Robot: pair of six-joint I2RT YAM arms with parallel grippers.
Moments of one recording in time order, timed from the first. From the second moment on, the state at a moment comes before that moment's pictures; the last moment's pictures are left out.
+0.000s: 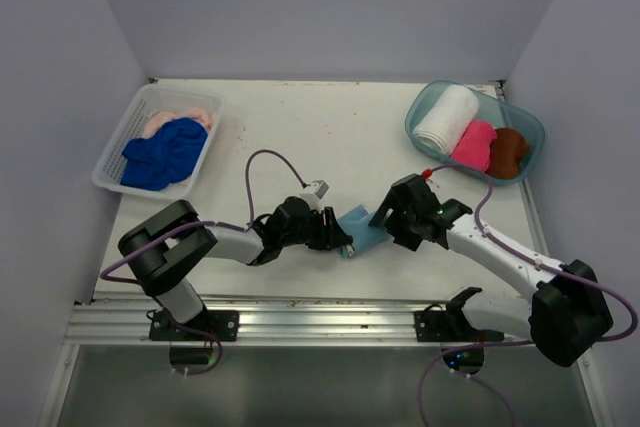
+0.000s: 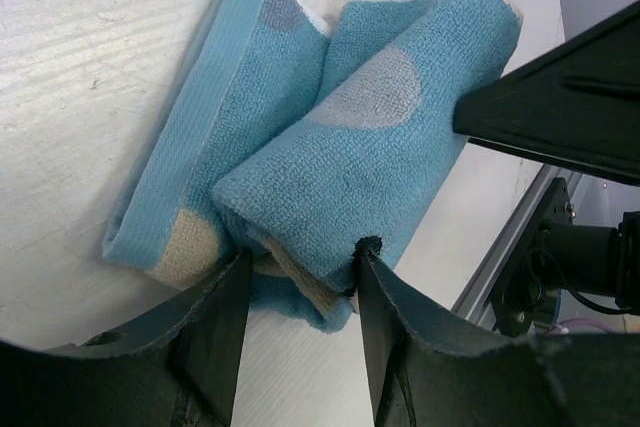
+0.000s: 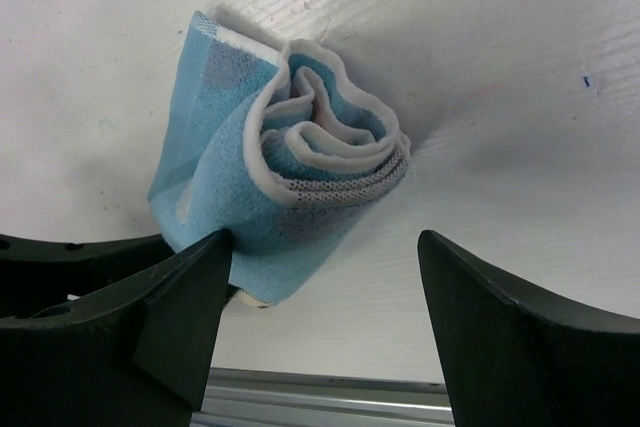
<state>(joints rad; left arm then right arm) -0.87 1.66 0.55 0.58 0.18 -0.79 0.58 1.15 0.69 -0.58 0.12 1.12</state>
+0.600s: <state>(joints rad) -0.85 1.56 0.54 0.46 0.20 -0.77 0.59 1.48 0.83 -0.50 0.14 1.15</state>
